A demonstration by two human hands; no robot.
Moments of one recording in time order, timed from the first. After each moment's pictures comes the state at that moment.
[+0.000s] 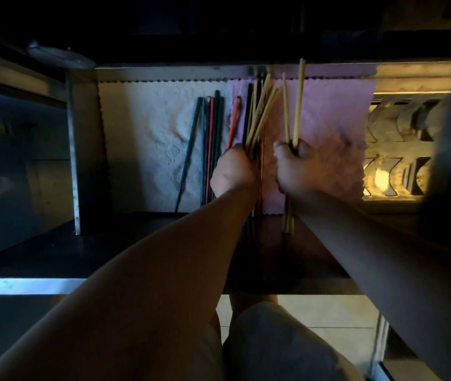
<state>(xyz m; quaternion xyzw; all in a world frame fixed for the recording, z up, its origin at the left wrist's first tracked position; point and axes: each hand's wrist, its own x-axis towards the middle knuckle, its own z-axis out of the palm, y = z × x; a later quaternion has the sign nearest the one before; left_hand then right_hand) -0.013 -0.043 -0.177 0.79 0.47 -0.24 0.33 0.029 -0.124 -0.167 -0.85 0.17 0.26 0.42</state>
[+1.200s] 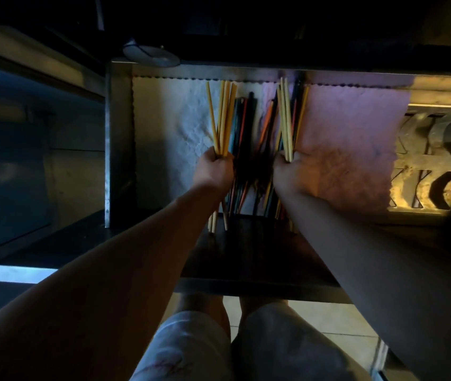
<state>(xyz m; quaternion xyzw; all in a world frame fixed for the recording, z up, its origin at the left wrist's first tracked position) -0.063 0.038 -0.173 0.56 0.58 -0.16 0.57 0.009 -0.077 -0.172 -0.94 0.07 0.28 0.18</state>
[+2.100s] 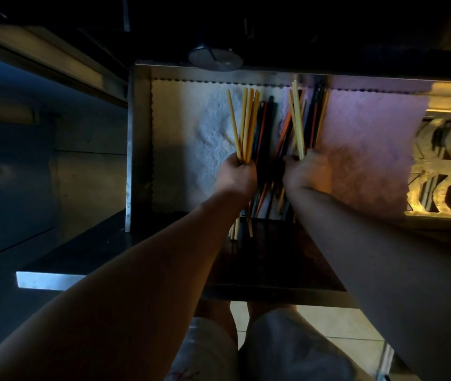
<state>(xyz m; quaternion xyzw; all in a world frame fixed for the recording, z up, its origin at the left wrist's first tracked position) -0.068 0.040 -0.176 0.54 0.55 -0.16 0.61 0.002 -0.051 -0.180 -0.94 0.12 0.28 0.15</state>
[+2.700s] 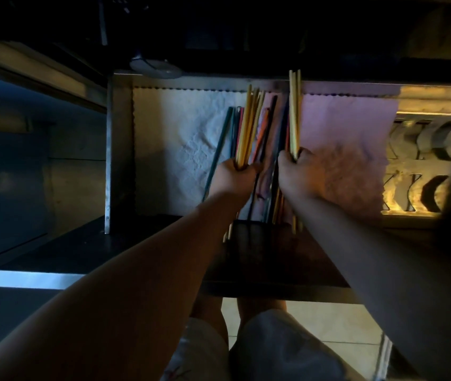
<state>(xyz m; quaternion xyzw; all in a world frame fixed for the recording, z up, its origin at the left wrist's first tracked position) -0.049 0.009 -0.171 0.65 0.53 -0.16 0.53 0.022 -0.084 -0.160 -0.92 0.10 0.28 0.23</state>
